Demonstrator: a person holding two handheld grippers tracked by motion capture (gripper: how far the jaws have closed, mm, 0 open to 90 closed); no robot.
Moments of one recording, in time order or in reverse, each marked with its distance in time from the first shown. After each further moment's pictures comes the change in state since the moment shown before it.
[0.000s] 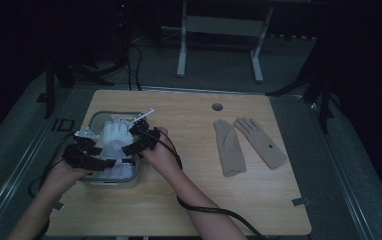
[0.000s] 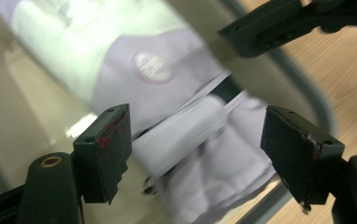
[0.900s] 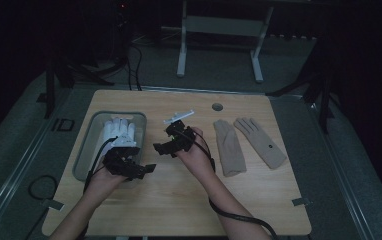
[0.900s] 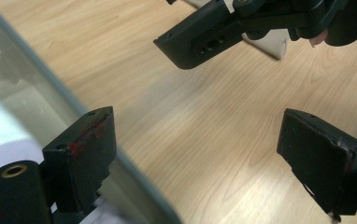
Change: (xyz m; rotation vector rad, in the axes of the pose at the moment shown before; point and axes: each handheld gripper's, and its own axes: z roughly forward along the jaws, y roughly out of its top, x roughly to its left) left arm -0.083 0.030 0.044 -0.203 -0.123 0.097; right arm -0.051 -0.049 -0.070 -0.081 -0.070 0.025
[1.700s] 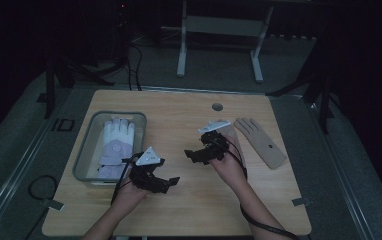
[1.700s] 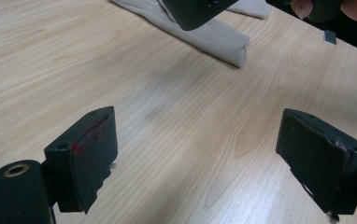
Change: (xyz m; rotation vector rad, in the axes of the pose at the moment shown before) left arm -0.044 -0.020 0.057 -0.086 -0.106 0.045; right arm -0.055 -0.064 -0.047 -0.025 -0.042 -0.002
